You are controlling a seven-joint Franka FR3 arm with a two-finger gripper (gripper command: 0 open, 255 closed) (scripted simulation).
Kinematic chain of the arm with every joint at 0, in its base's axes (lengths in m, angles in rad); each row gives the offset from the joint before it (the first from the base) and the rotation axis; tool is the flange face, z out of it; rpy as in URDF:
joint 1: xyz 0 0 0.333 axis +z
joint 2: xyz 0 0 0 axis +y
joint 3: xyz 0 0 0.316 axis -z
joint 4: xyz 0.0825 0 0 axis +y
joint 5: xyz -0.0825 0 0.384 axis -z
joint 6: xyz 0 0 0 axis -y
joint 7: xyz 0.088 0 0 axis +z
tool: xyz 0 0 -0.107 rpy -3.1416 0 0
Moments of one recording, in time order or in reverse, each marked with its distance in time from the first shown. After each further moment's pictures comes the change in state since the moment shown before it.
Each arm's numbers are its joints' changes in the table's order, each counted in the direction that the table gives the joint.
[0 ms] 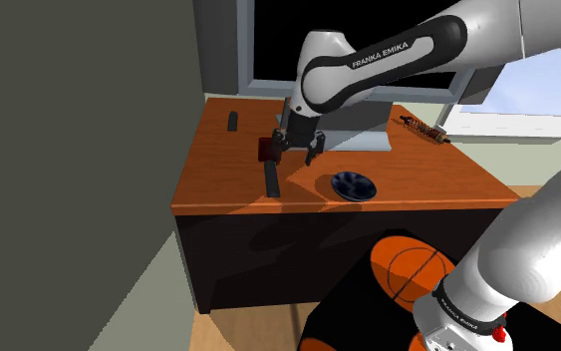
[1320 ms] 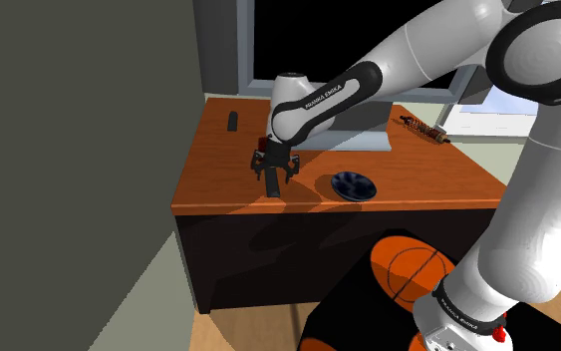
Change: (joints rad) arm 0.006 0.362 0.000 -0.156 0.097 0.186 -0.239
